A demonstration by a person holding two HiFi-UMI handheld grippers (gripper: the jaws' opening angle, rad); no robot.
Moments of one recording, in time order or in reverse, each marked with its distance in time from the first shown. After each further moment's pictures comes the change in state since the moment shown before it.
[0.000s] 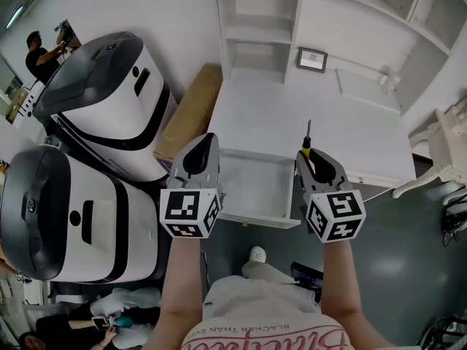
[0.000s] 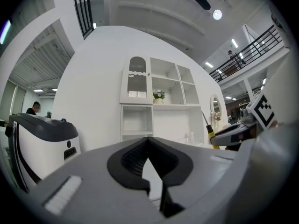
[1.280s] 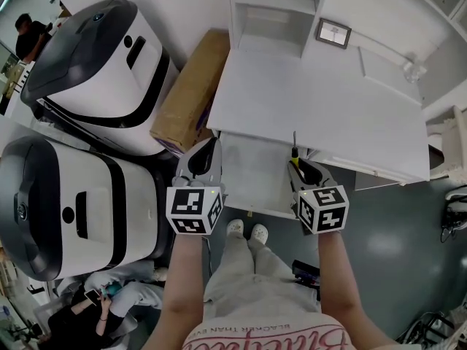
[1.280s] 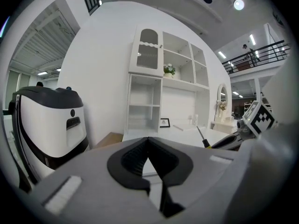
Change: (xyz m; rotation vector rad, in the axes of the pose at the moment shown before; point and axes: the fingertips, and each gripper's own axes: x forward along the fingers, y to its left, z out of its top) left arm 0.027 0.032 -0.122 -0.102 0.249 0.036; right arm 0.079 0.018 -0.141 0.107 0.360 0.117
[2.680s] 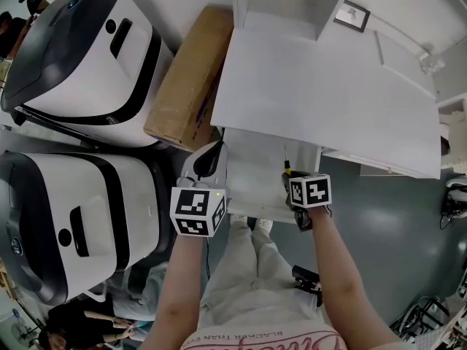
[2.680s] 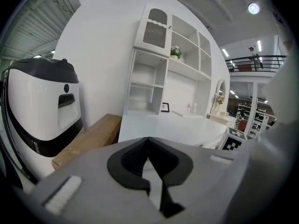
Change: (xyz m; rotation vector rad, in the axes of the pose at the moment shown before) left arm 0.048 0.039 -0.080 -0.056 0.169 -0.087; right arm 0.120 -0.004 -0.157 0.246 0.515 0.010
